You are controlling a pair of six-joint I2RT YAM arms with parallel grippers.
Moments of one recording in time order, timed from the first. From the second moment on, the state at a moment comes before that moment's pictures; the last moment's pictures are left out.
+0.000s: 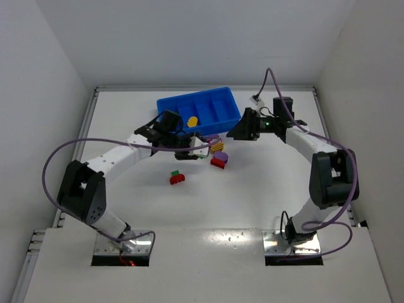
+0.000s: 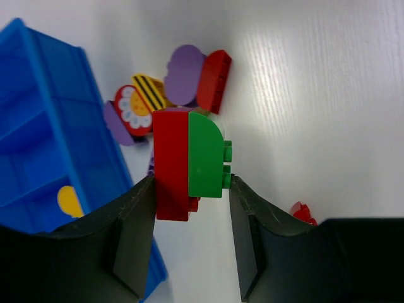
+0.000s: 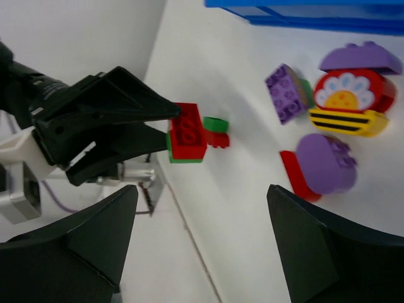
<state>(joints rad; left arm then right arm) -0.52 1.55 1.14 -0.49 0.61 1.13 0.11 1.67 1.07 -0.11 -1.04 0.37</state>
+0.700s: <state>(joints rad) -0.54 1.44 1.13 -0.34 0.63 1.04 0.19 1.74 1.14 -0.09 -1.23 0.39</state>
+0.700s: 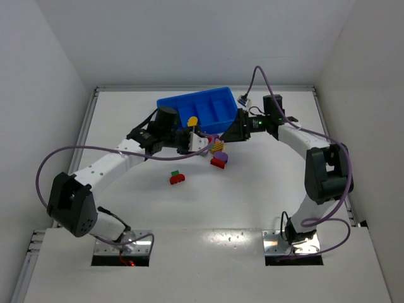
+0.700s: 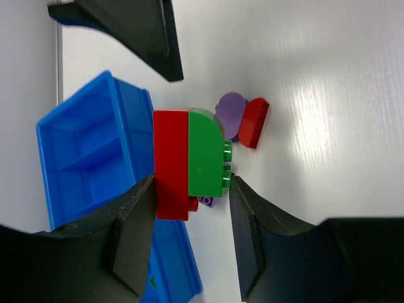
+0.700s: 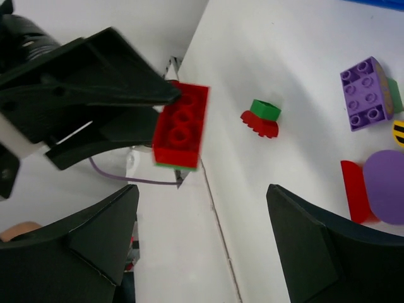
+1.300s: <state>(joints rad) -0.58 1.39 1.10 -0.33 0.67 1.05 0.23 1.74 1.18 -0.15 -1.21 0.33</state>
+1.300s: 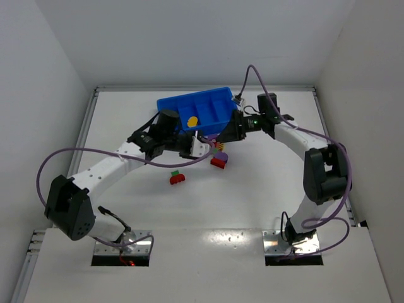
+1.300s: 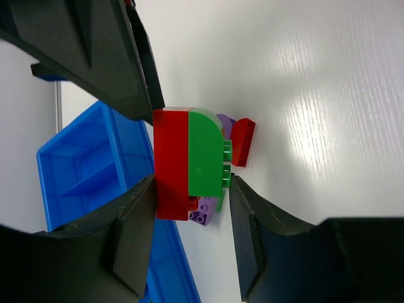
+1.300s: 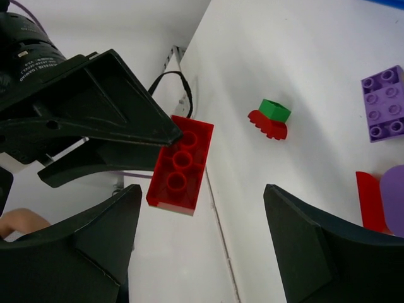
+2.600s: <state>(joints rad) -0.62 1.41 1.10 -0.32 0.67 1.10 0.32 1.74 1.16 -0.17 -1.20 0.30</state>
